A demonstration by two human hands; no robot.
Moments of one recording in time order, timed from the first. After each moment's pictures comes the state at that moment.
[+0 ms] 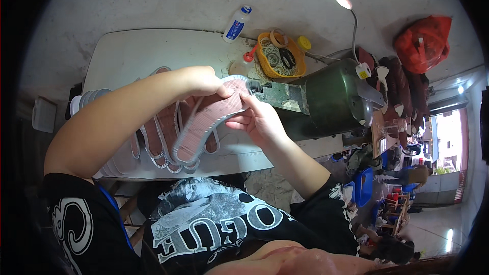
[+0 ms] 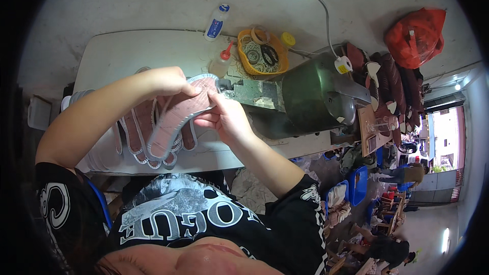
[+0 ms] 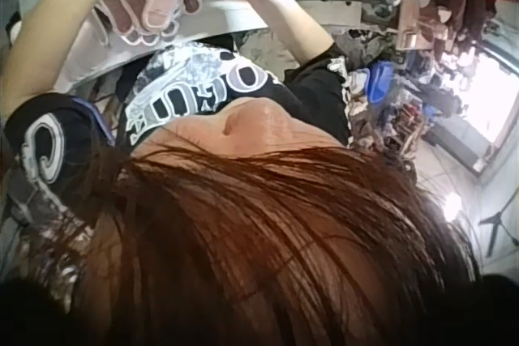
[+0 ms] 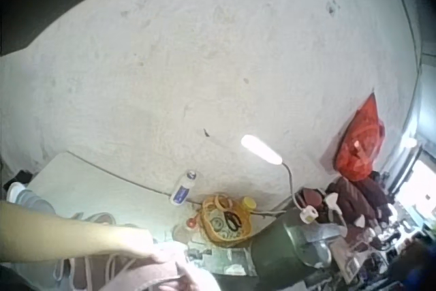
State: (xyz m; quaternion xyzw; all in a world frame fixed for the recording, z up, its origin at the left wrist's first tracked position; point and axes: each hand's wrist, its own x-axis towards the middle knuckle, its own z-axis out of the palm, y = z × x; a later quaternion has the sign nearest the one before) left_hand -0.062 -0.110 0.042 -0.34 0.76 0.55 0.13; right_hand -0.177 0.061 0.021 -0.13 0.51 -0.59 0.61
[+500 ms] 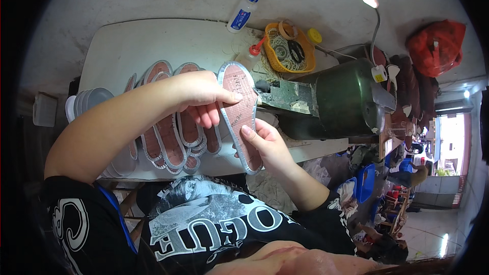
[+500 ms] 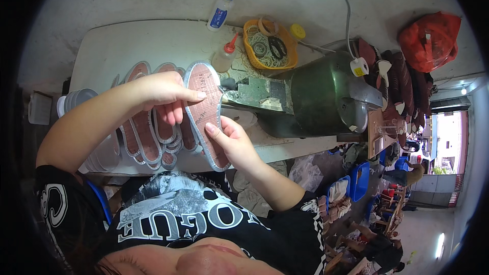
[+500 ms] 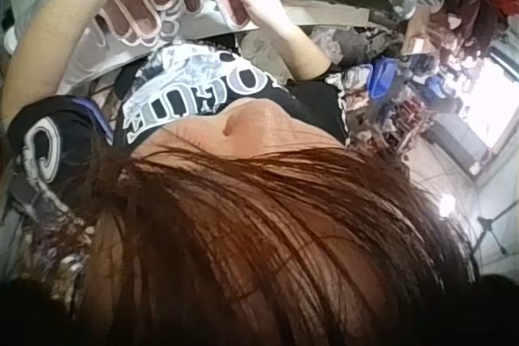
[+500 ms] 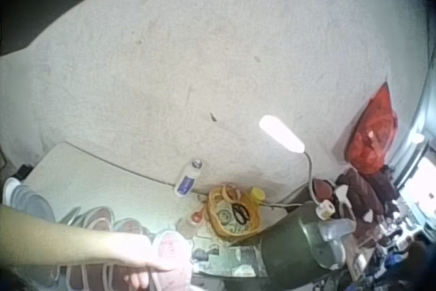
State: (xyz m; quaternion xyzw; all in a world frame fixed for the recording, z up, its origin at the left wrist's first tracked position) left_hand -0.057 -0.101 0.052 -0.30 0.63 0.68 0.23; right_hand -0.166 0.102 0.017 -0.24 0.54 -0.54 0.60
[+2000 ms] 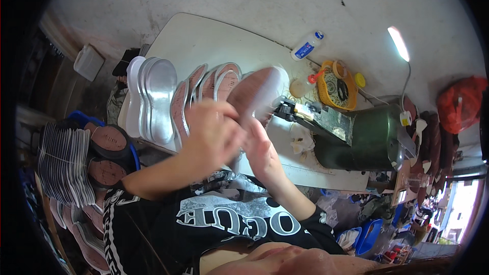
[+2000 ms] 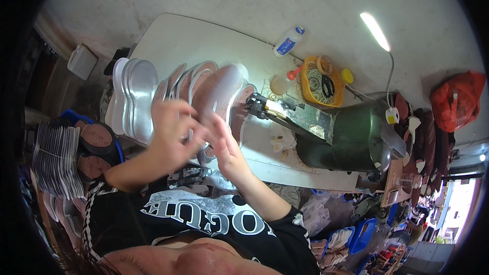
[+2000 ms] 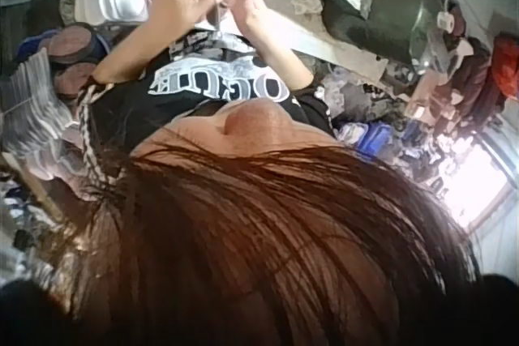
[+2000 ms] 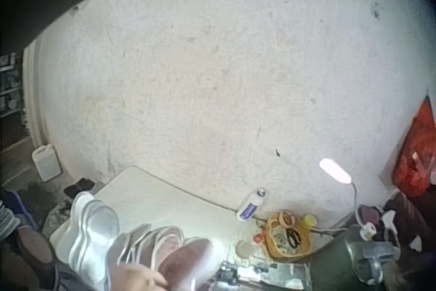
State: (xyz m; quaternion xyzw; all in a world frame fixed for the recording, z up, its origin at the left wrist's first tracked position) left_hand 0.088 0.010 0.046 -0.28 0.85 0.13 -0.42; right_hand -0.051 0.085 0.005 -0.33 0.35 -0.67 0.57
